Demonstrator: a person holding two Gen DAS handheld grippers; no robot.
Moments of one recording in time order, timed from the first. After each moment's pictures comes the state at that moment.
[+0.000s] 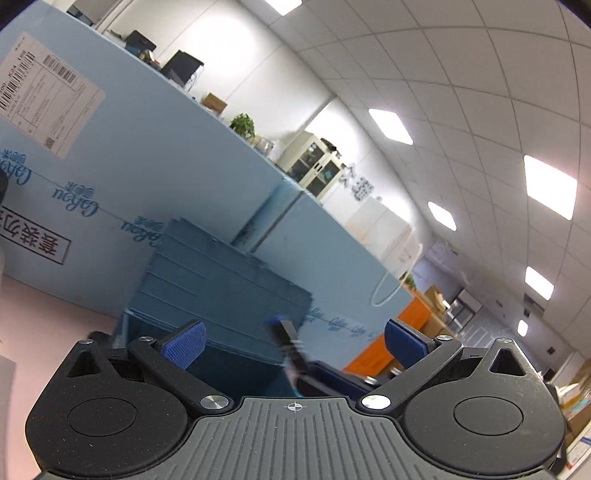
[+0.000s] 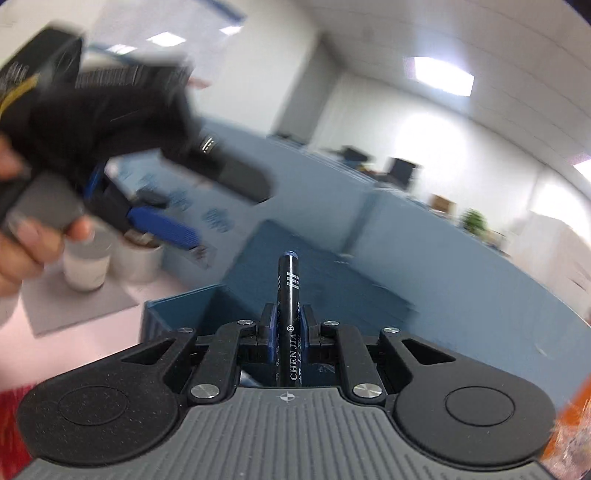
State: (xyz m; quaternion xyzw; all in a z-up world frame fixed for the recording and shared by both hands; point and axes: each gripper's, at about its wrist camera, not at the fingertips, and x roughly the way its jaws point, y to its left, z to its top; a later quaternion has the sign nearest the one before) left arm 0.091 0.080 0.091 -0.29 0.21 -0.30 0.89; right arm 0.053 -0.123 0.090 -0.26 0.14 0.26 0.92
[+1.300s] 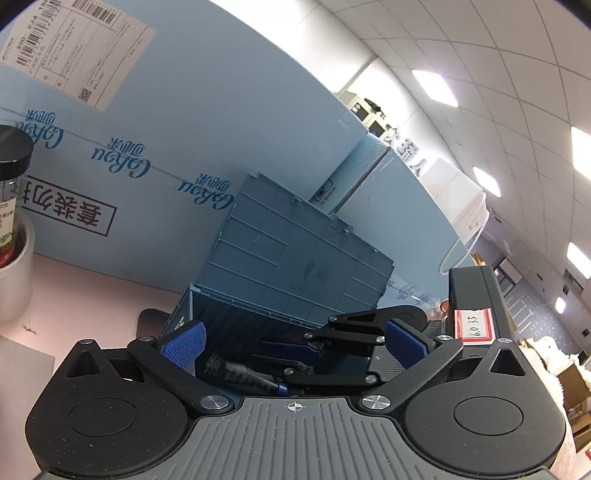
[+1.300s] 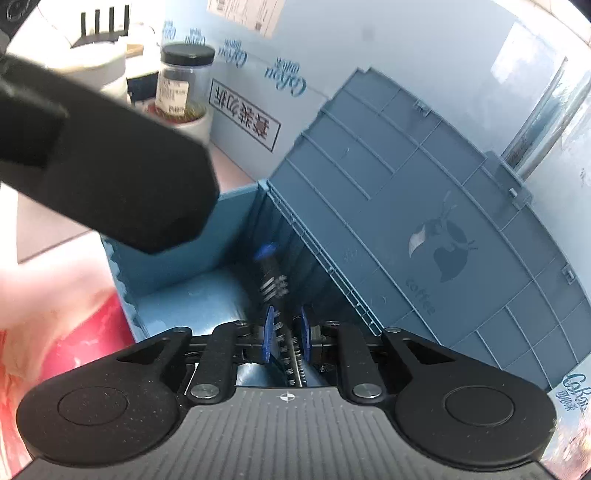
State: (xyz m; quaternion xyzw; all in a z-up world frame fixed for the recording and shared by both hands) left arm 0.134 0.081 0.058 -0.26 0.29 -0.26 0.89; right arm 0.173 -0.078 0.053 -0.30 0.34 0.34 0.82
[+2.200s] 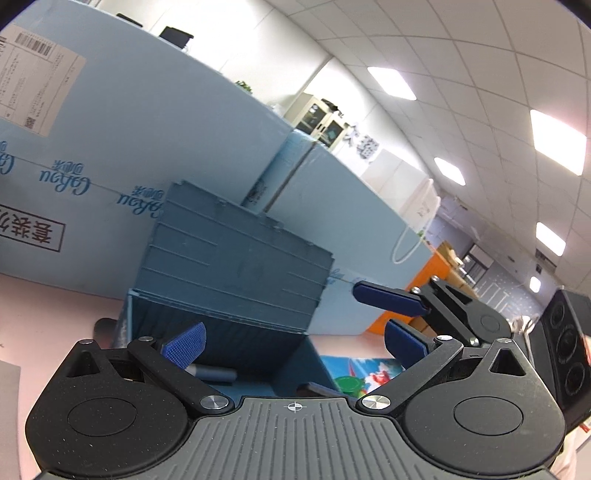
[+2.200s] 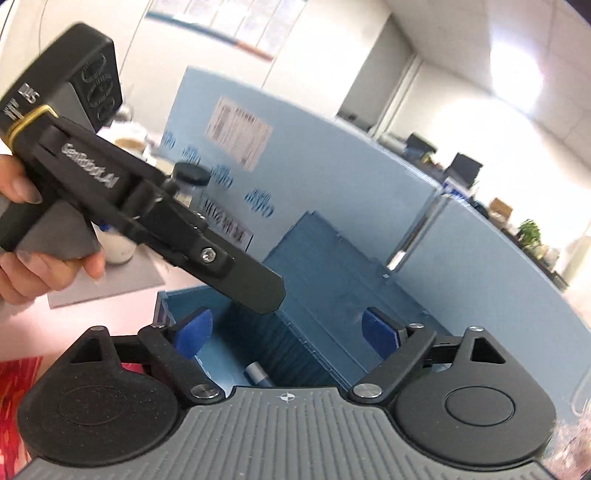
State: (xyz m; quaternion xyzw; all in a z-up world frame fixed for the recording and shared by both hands) left arm 0.112 0.057 0.077 -0.24 0.25 -0.32 0.88; right arm 0.064 -0.126 0.115 -0.28 0.16 0.30 0.90
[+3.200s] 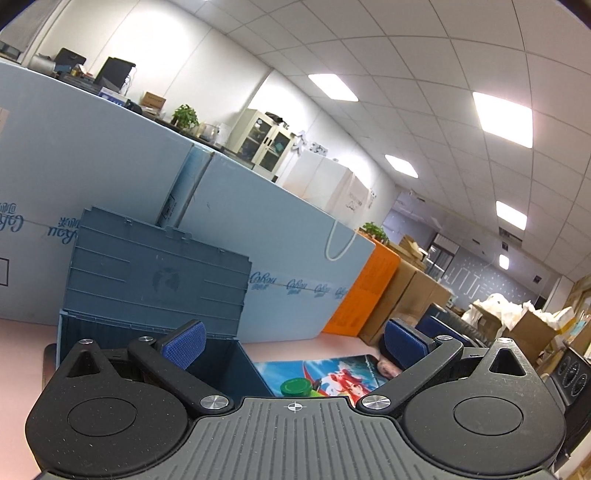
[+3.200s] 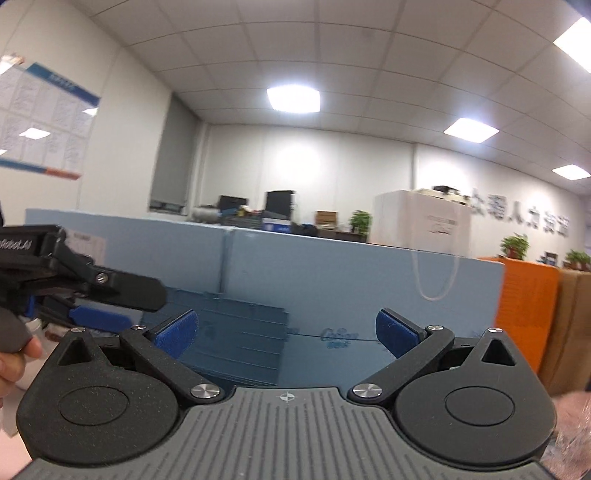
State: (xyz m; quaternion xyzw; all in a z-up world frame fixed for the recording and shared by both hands) left arm 0.076 0.016 0.098 -0.19 0.19 -0.38 0.89; right arm -0.036 -0.220 0.118 -0.04 0.03 0.03 1.00
